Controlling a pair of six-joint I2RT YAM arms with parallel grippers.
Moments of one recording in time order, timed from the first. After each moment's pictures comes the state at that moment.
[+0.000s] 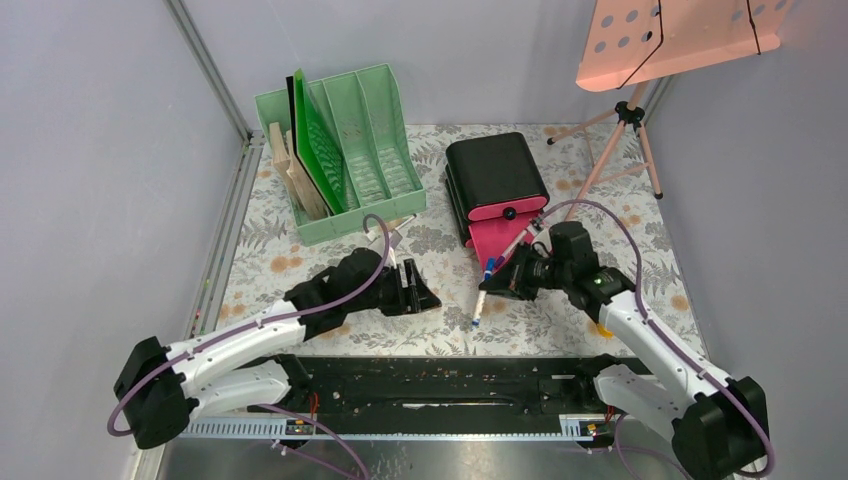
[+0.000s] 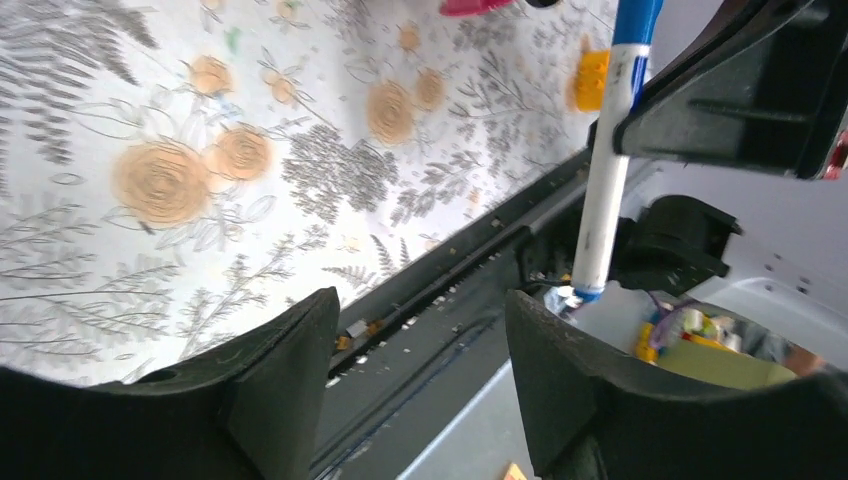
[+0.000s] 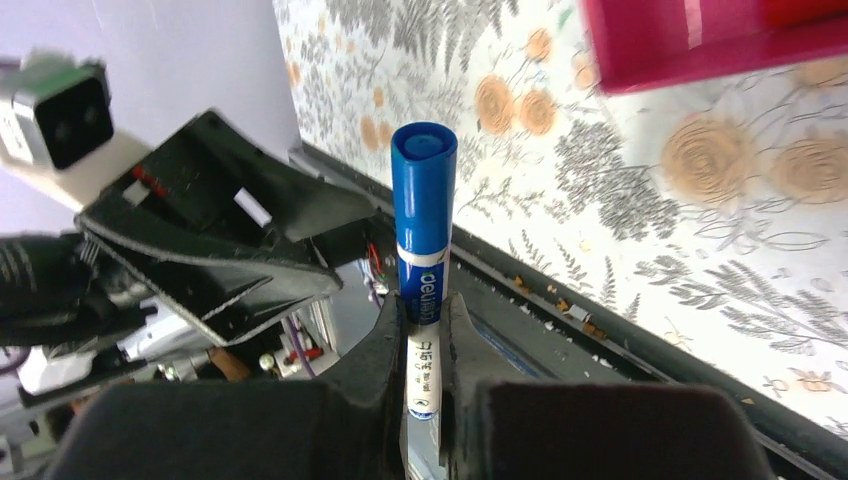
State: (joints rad) left arm -0.88 1.02 0.59 -0.13 0.19 -0.96; right arm 0.45 0.95 0.62 -0.38 -0.59 0.94
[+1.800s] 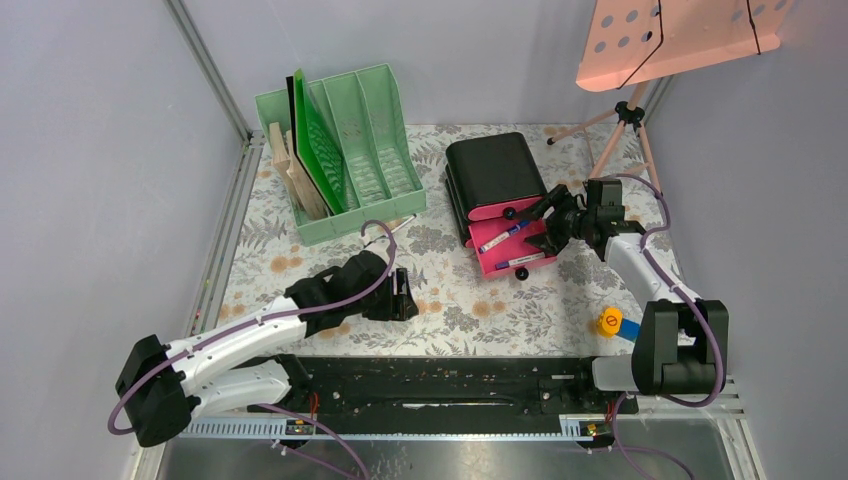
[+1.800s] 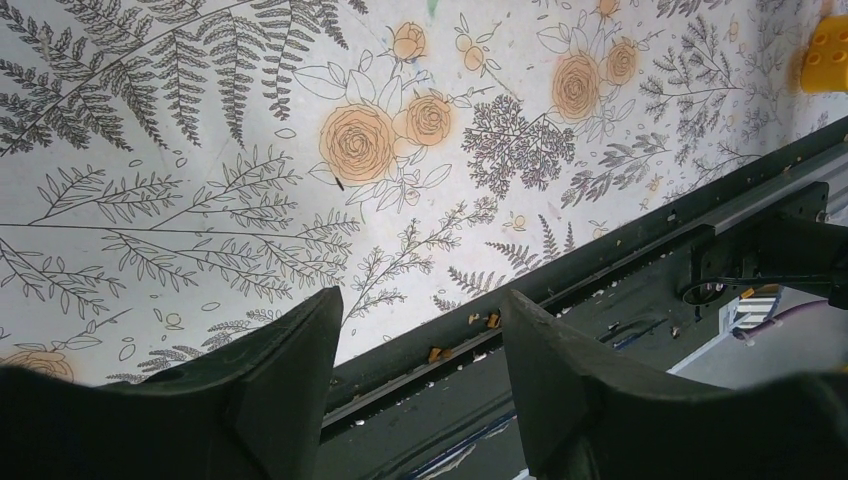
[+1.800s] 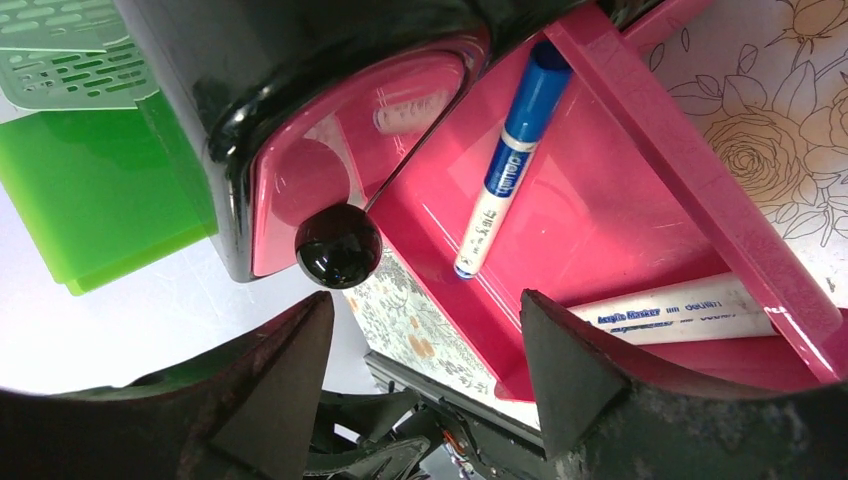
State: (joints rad) left arm -0.88 1.02 0.66 -0.46 -0.01 -0.77; right arm 0.01 1.36 0.86 -0.29 -0.56 0.99
